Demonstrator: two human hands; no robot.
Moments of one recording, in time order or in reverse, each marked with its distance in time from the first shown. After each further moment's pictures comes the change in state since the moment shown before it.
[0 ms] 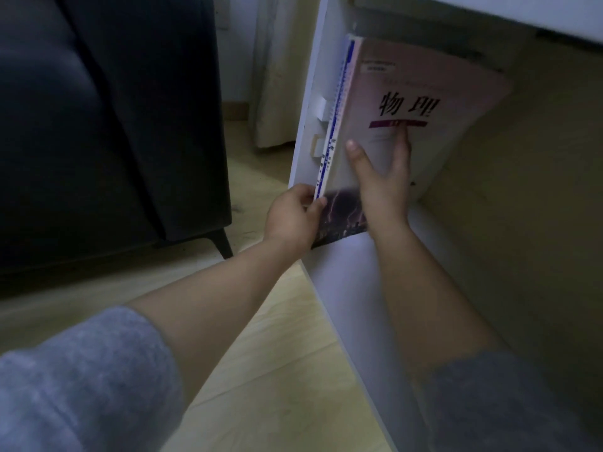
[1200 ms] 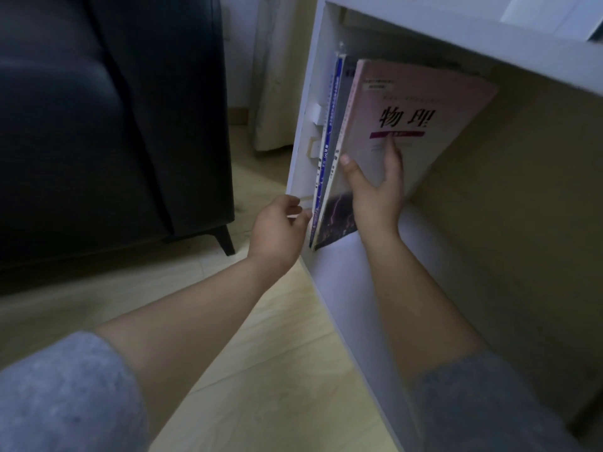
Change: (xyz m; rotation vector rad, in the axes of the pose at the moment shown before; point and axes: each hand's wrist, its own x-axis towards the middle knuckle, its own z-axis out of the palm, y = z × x) left_hand -0.039 -0.004 -0.020 0.040 0.038 0.000; right_hand -0.026 -0.009 -0.010 -0.041 0.017 0.008
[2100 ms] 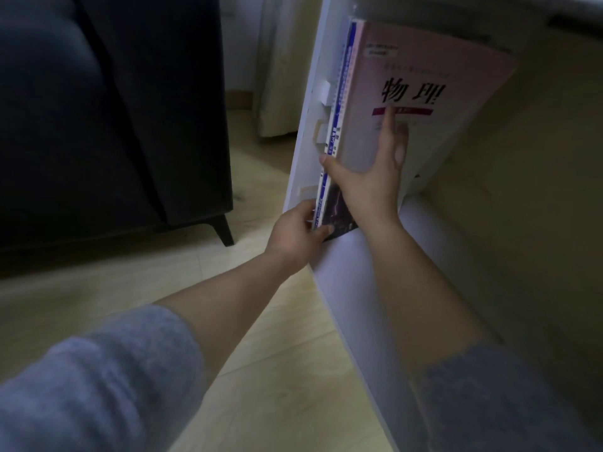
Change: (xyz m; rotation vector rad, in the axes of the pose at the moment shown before) left_hand 0.020 -0.031 0.036 -0.074 -0.191 -0.048; right_hand 0.008 0.004 0.010 -0.232 -0.115 -0.101
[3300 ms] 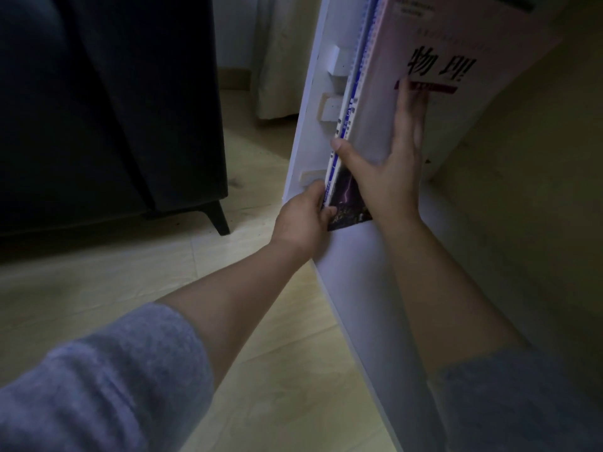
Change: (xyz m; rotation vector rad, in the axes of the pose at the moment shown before) left_hand 0.022 -0.018 0.017 0.187 0.035 0.169; right_hand 0.008 0.028 -0.001 -0.051 0.014 -0.185
